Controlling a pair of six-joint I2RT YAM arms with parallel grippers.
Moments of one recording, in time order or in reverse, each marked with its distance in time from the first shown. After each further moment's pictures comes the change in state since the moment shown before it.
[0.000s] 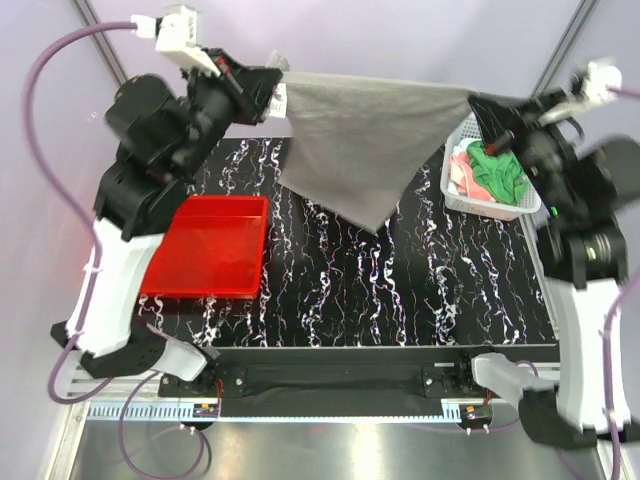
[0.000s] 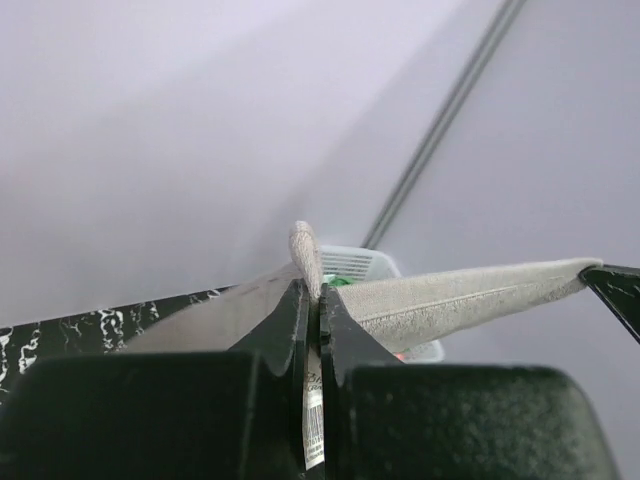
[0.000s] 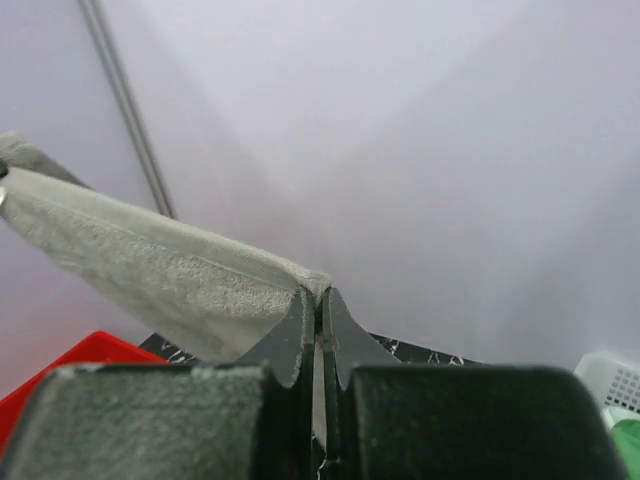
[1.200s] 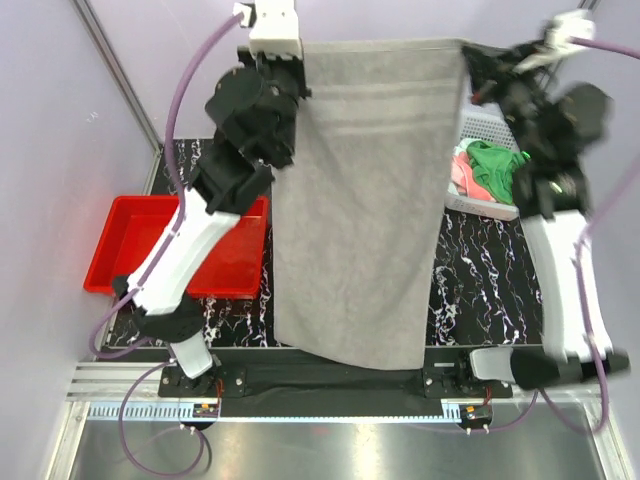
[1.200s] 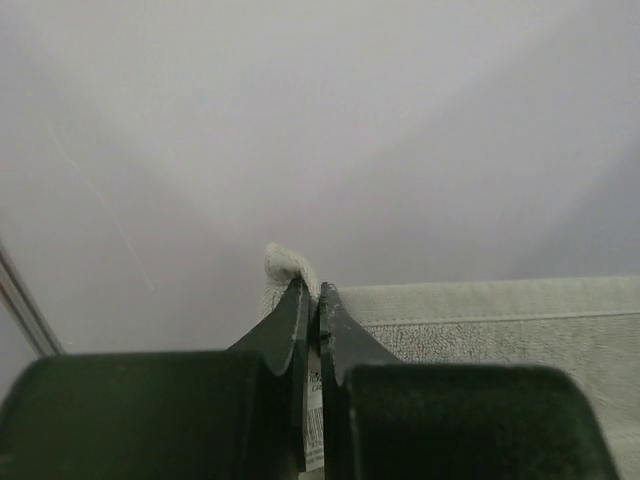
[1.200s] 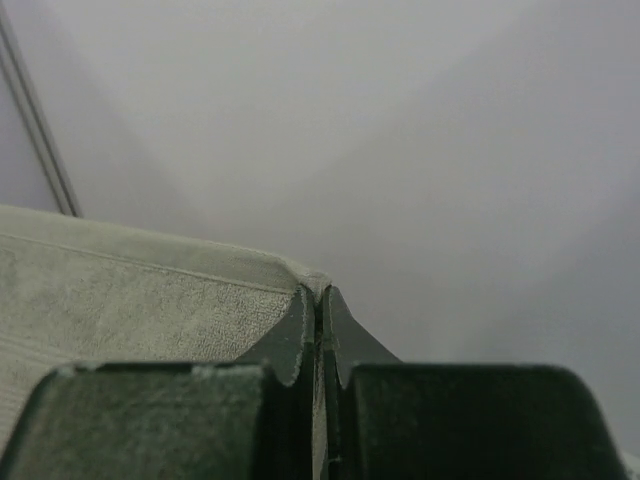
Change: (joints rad) left arm -0.327 0.256 0.185 0.282 -0.748 0.648; right arm -0.008 0.167 0.062 0.232 0.045 -0.085
